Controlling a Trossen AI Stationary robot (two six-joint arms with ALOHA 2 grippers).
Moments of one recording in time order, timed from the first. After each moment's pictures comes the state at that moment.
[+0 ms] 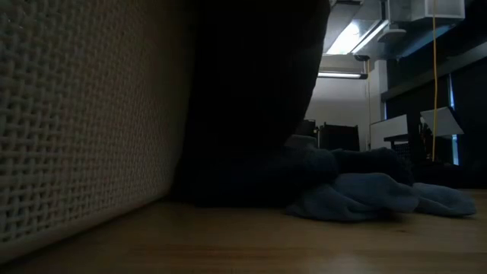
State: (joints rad) left arm -0.62 0.65 0.72 0.01 -0.67 0.23; right arm 0.31 1.95 1.89 -0.29 0.02 -0.33
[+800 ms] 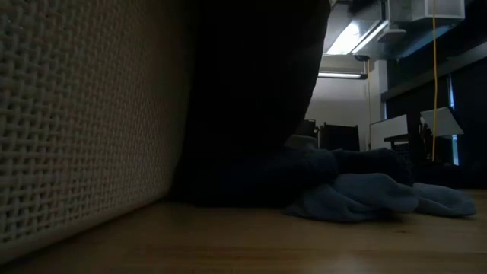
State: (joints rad) left arm -0.62 0.77 0.72 -0.05 -0.67 0.10; right arm 0.63 1.61 1.41 -0.90 0.53 0.40
